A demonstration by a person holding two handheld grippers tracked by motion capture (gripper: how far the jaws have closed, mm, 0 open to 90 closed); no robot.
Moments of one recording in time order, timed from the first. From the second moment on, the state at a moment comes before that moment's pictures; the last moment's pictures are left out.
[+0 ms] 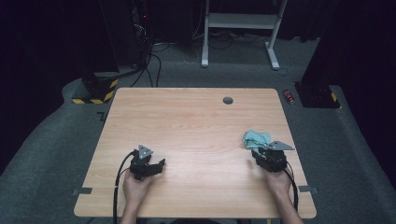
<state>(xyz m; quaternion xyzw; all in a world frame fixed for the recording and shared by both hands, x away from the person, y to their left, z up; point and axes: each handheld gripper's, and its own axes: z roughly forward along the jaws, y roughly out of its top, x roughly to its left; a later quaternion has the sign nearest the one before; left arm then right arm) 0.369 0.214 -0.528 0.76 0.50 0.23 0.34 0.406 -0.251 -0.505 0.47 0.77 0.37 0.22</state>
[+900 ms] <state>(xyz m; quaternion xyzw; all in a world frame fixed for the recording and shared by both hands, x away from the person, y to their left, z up) 0.369 0.214 -0.528 0.76 0.50 0.23 0.34 0.455 -0.229 -0.513 0.48 0.79 0.32 0.22</state>
